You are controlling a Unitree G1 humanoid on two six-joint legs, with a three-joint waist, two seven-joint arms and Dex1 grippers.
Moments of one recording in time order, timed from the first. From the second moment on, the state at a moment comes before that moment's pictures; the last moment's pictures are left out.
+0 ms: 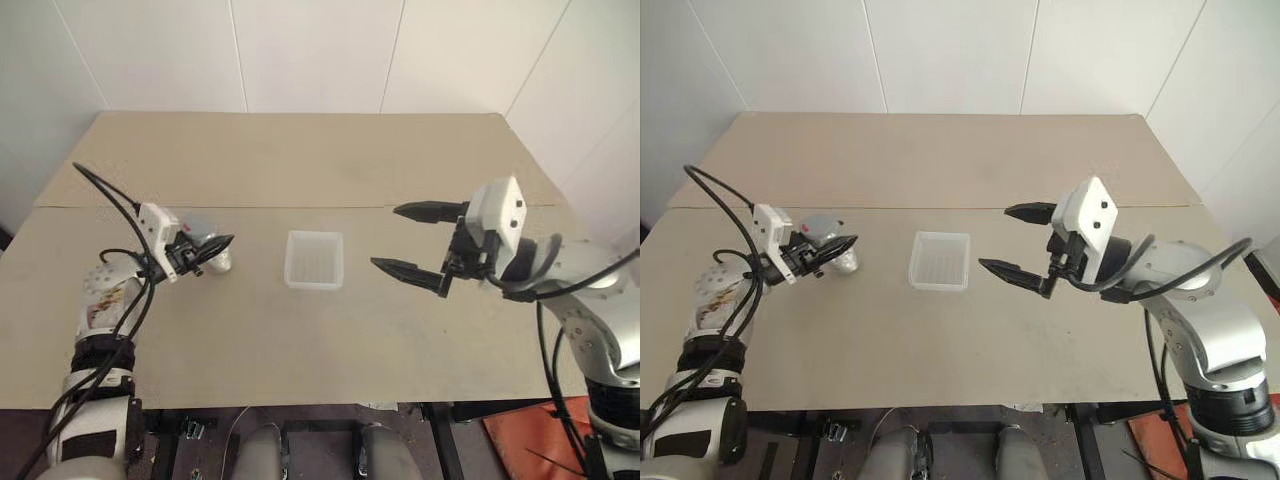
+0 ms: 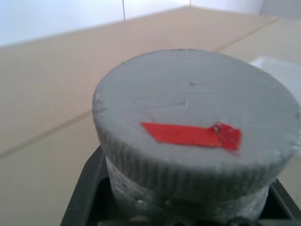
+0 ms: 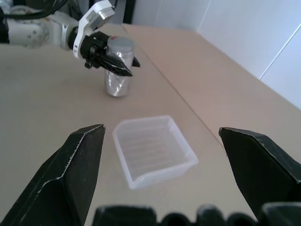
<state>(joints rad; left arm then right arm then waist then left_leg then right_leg) -0.59 0.58 0.19 0.50 -0.34 0.02 -1.02 -0.50 -0.70 -0.05 -0.51 0.57 0.59 0.81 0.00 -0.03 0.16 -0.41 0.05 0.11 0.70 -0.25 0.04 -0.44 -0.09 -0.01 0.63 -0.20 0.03</state>
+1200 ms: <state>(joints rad) -0.81 0.59 -0.04 0.23 -0.47 0.31 -1.40 -0.97 -0.29 0.22 -0.12 0.53 0.75 0.76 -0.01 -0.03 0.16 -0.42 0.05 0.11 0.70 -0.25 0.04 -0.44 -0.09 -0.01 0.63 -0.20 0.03</state>
